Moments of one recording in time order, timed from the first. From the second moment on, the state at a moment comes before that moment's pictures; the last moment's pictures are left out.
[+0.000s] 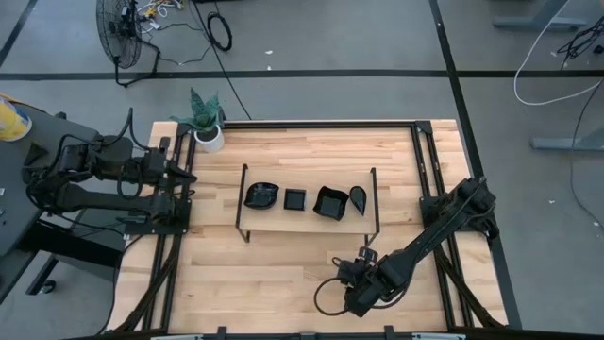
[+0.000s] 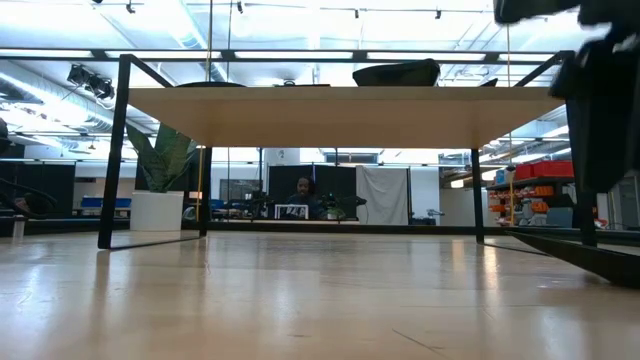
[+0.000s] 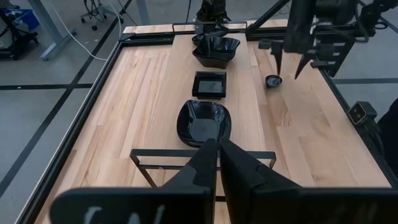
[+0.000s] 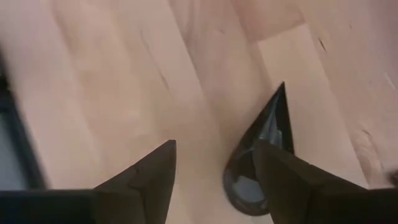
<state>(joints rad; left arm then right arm) 0.06 0.53 1.13 -1.04 -0.01 0.06 0.70 1.87 1.30 -0.74 0.25 1.03</state>
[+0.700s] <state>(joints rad) 0.06 0.53 1.13 -1.04 -0.01 0.06 0.67 1.94 1.30 -0.76 0.25 1.01</state>
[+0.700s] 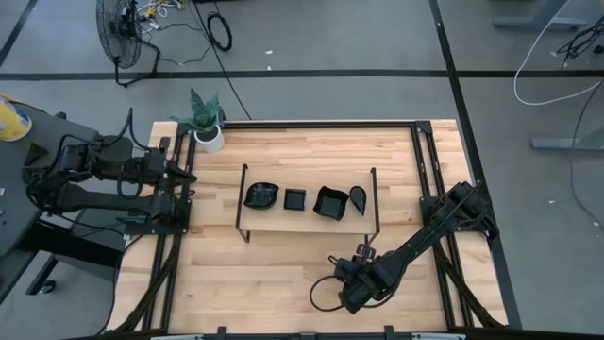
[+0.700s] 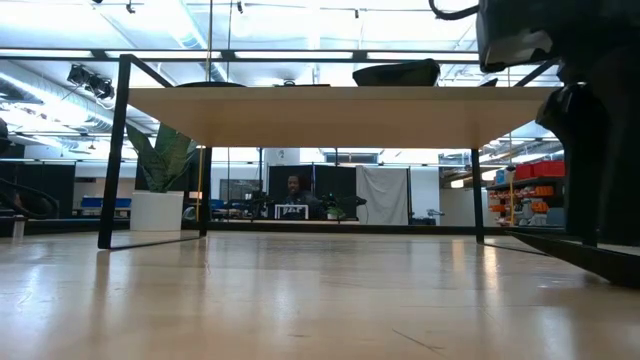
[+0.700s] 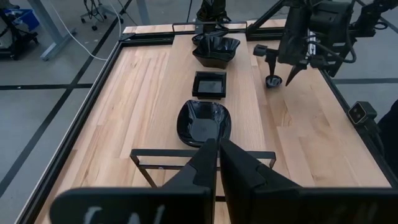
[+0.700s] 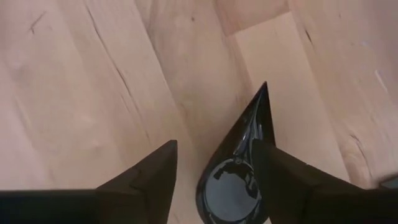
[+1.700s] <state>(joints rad) 0.06 0.53 1.13 -1.04 -0.01 0.06 0.64 1.94 1.29 -0.74 0.24 1.01</state>
